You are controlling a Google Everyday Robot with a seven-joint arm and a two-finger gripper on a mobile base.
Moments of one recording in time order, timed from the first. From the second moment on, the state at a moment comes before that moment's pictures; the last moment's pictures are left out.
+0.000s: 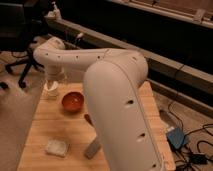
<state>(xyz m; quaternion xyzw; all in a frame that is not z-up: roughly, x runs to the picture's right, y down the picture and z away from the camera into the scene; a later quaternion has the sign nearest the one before) -0.277 -0.026 0.814 -0.26 0.06 0.56 0.79</state>
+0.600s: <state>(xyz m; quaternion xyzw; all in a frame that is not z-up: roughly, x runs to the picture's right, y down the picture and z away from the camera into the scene) -0.303 -0.032 0.866 -0.25 0.08 0.58 0.77</state>
